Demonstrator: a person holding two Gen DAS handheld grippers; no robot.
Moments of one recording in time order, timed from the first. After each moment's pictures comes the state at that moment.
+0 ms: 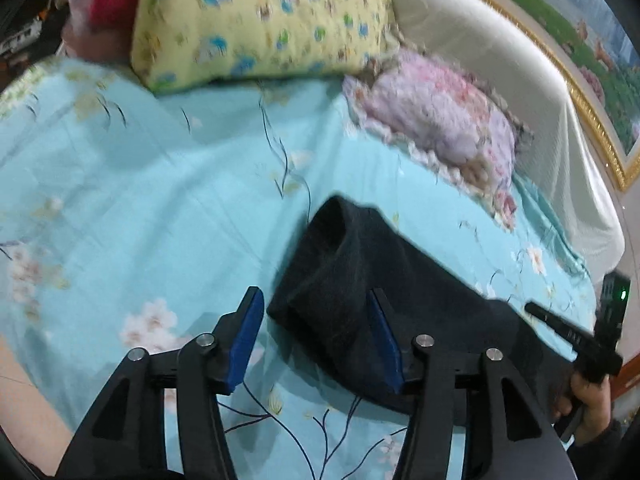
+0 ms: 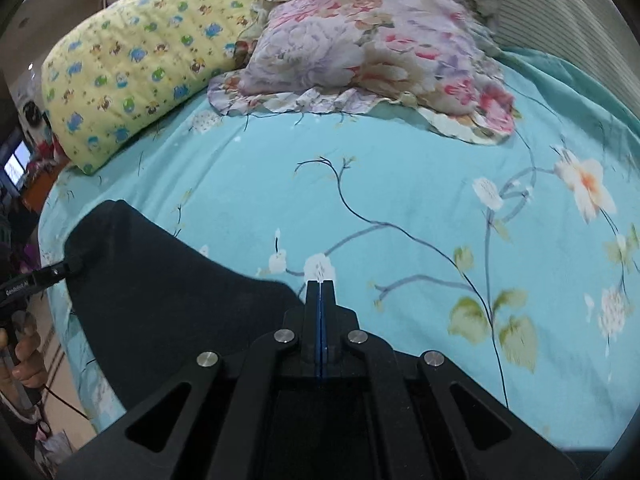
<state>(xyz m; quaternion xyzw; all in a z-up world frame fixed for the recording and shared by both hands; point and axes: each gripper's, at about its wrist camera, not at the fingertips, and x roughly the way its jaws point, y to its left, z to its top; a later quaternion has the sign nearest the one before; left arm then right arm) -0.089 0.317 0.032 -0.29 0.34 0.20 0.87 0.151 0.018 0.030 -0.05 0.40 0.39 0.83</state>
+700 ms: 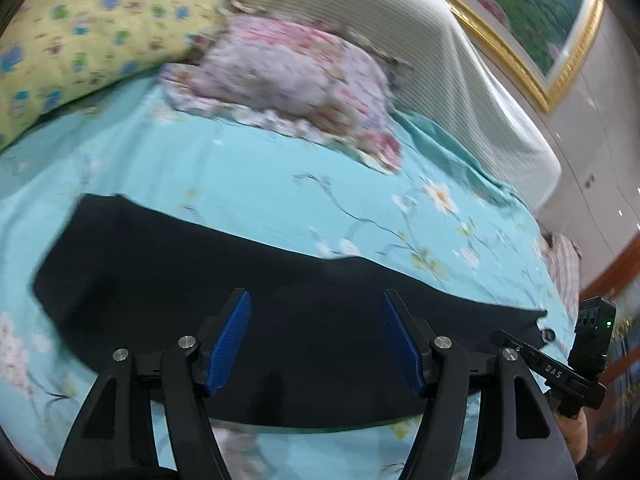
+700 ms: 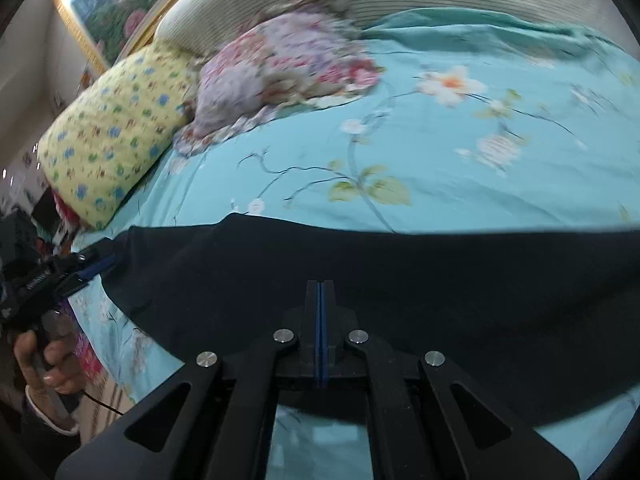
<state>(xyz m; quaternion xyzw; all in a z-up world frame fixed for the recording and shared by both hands) -0.003 0.175 0.060 -0.23 0.37 0.03 0.90 0.087 -0.135 0.020 0.10 0.41 0.32 0.85</state>
